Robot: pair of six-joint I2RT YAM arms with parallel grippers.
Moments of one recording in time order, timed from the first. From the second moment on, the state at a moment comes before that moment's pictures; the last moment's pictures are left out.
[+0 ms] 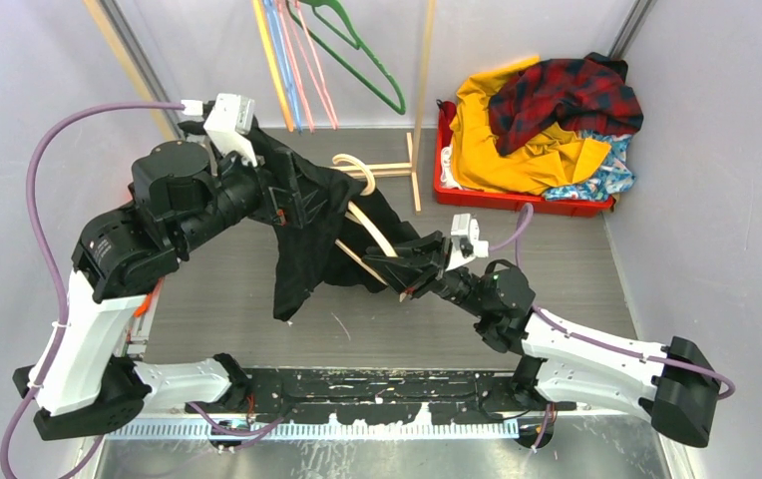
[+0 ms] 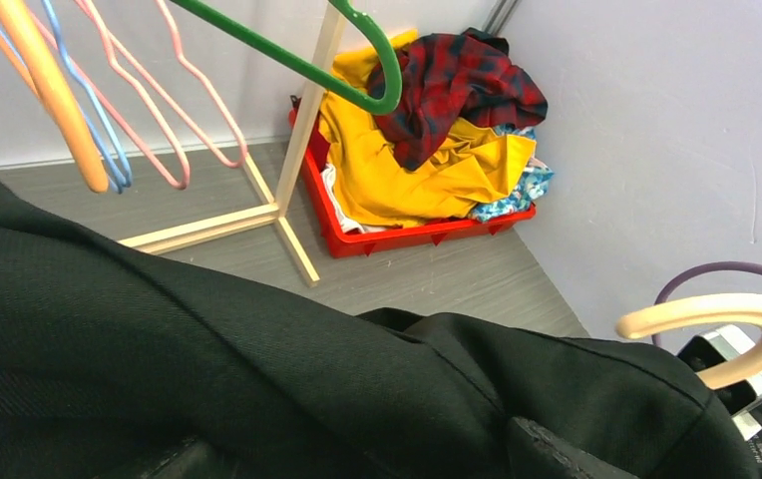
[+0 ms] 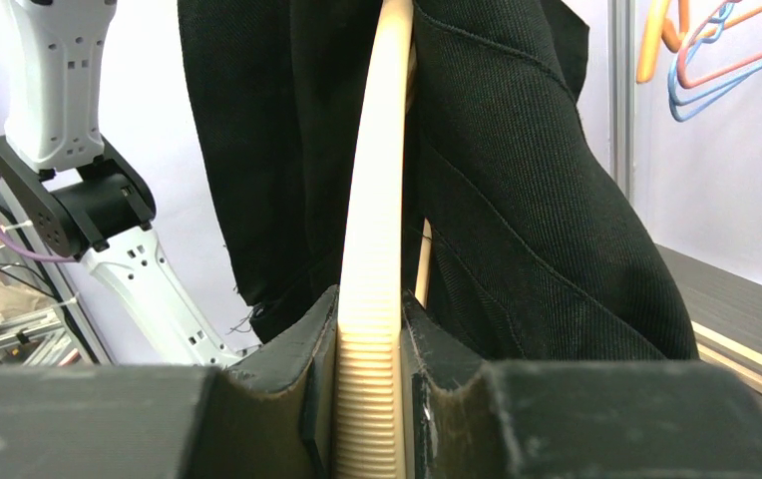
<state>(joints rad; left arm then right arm) -0.82 1.15 1.88 -1.00 -0.16 -0.42 1.01 0.91 0.51 0.92 -0.17 0.33</state>
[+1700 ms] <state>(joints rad) -0.82 1.02 1.80 -0.95 0.02 -0.37 1.01 0.99 0.61 0.81 -0.23 0.33</state>
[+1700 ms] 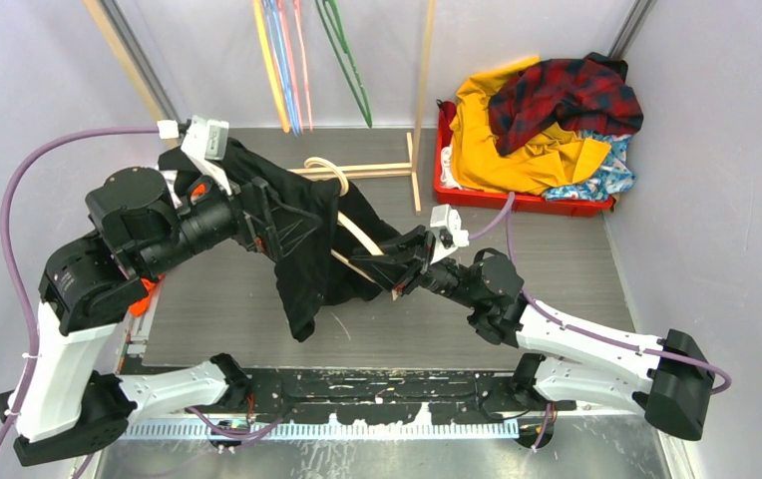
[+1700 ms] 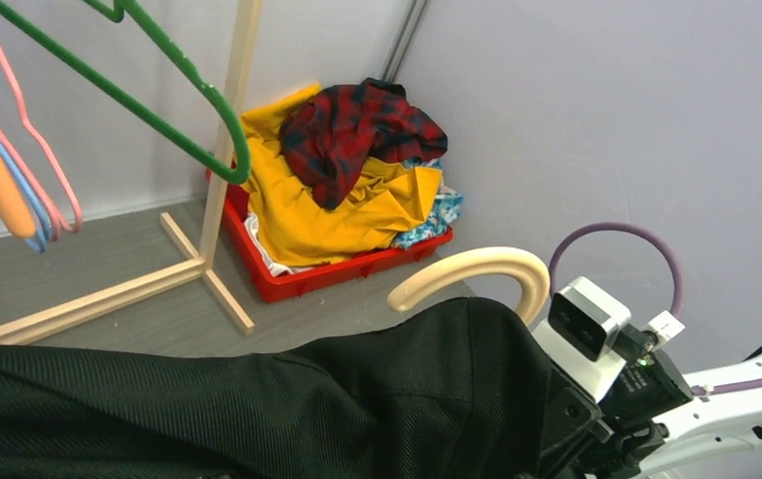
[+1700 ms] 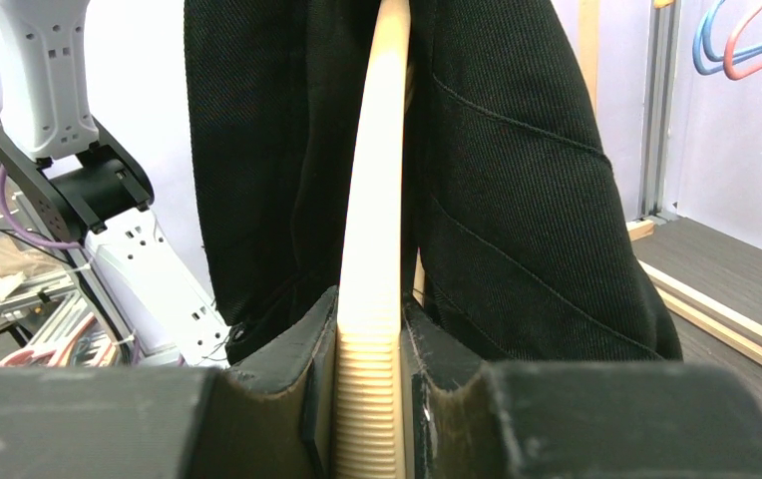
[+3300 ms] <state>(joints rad) -0.82 0.99 1.81 -1.07 0.56 -0.17 1.01 0.76 0.59 0.46 -0.18 0.28</state>
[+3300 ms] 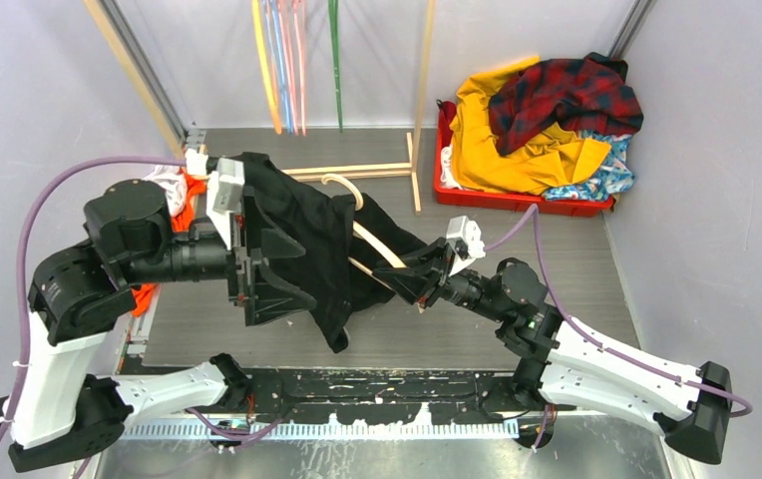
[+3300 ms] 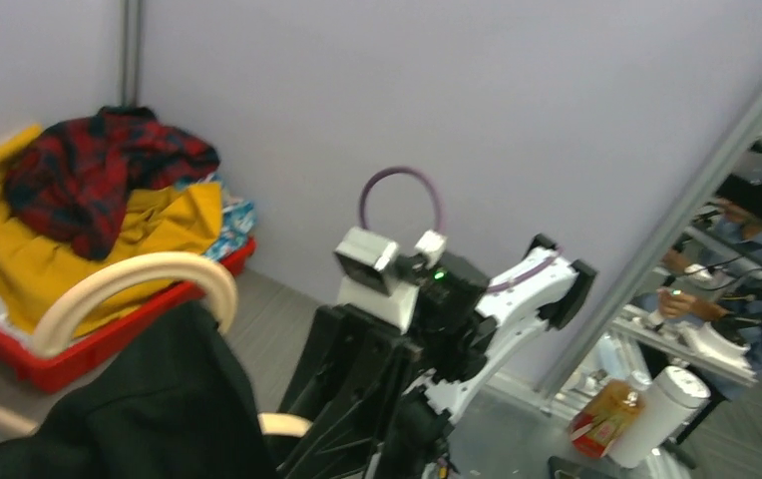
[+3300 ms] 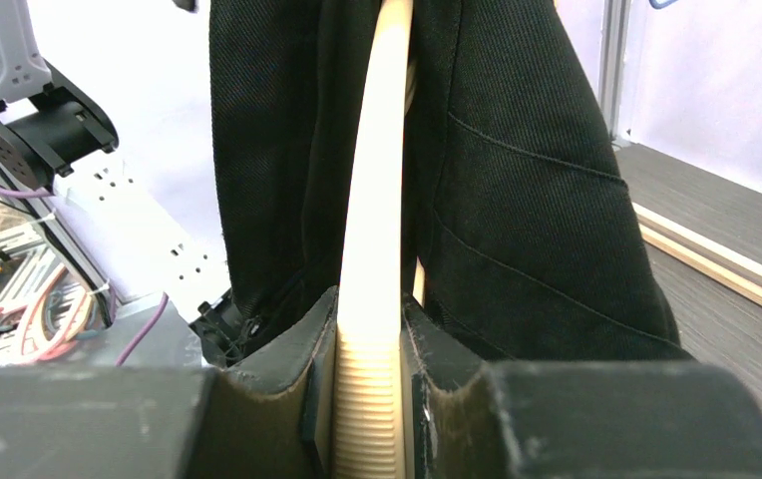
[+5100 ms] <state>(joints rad) -0.82 1.18 1.79 -1.17 0.44 0.28 1.01 0.74 0.60 0.40 -0.43 0.38</state>
